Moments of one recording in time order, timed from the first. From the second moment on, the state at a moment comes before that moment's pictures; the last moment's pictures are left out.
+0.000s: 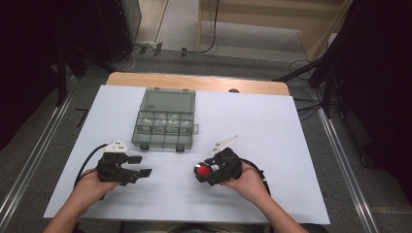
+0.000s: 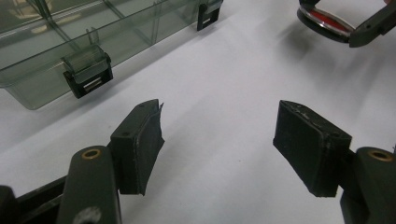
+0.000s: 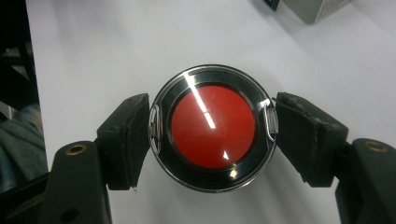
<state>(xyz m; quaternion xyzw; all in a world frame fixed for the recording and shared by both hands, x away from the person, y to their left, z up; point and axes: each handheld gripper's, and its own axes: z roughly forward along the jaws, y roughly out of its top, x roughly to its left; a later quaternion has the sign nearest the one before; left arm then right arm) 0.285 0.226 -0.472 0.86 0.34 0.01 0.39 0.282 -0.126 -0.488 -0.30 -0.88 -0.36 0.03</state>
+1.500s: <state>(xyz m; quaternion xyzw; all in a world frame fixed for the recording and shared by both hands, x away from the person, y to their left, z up) 0.291 0.221 -0.473 0.86 0.33 0.00 0.39 0.322 -0.104 -0.460 -0.31 -0.87 -0.38 0.03</state>
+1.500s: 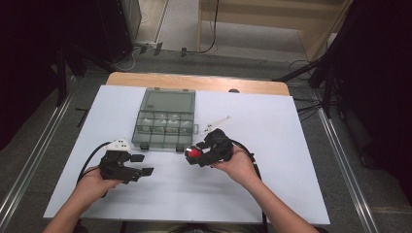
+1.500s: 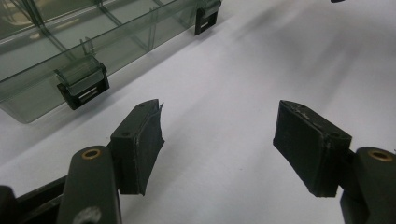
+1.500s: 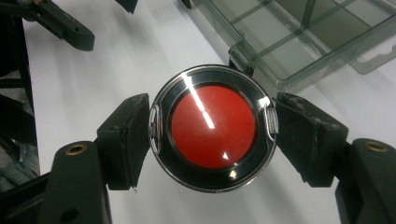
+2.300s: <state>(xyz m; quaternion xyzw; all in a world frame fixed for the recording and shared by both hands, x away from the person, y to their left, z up) 0.291 0.221 -0.473 0.86 0.33 0.00 0.39 0.344 -0.088 -0.445 -0.31 -0.87 -0.38 0.02</state>
